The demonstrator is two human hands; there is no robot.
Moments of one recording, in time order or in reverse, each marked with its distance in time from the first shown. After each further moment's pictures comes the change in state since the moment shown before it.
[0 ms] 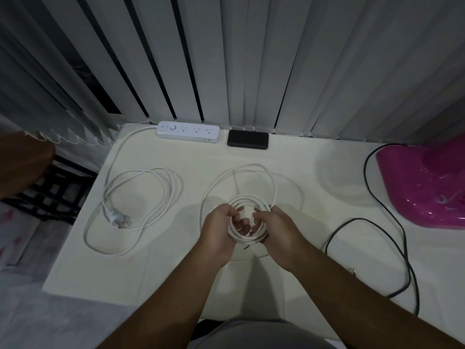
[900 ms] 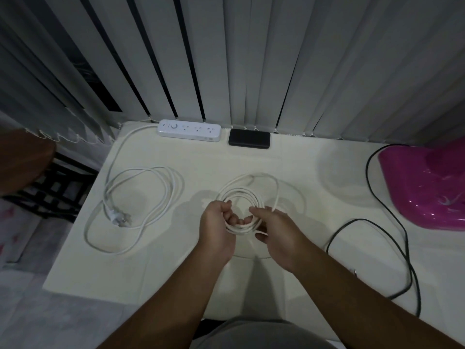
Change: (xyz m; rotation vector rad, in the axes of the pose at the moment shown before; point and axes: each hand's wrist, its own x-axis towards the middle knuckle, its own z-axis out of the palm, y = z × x) left_hand 0.008 0.000 0.000 -0.211 0.043 0.105; right_hand -0.001 -0.002 0.001 -0.102 -0.070 -0.017
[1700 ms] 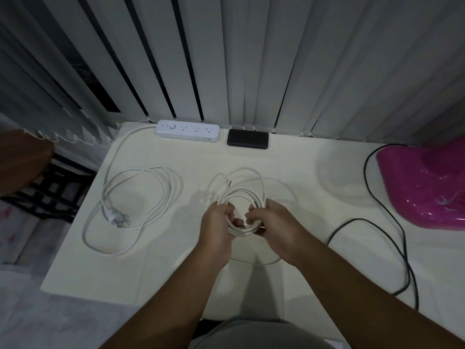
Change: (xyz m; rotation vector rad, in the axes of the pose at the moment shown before) left_hand -0.011 0.004 0.001 0.221 0.044 0.009; right_hand -0.006 -0.017 -0.002 -0.062 -0.065 -0.052
